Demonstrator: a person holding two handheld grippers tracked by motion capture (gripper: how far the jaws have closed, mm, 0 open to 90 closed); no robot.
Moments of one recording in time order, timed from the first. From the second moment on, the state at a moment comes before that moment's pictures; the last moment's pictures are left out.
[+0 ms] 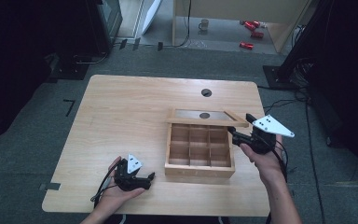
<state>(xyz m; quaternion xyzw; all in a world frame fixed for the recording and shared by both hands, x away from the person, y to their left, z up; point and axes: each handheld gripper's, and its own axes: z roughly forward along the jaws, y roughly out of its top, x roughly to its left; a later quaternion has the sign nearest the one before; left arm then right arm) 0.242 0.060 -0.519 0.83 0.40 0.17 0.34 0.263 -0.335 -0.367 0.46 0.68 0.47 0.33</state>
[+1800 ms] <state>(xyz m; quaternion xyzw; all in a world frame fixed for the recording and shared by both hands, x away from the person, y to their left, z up) 0.242 0.060 -0.519 0.83 0.40 0.17 0.34 0.357 -0.359 -0.328 0.45 0.65 0.53 0.31</state>
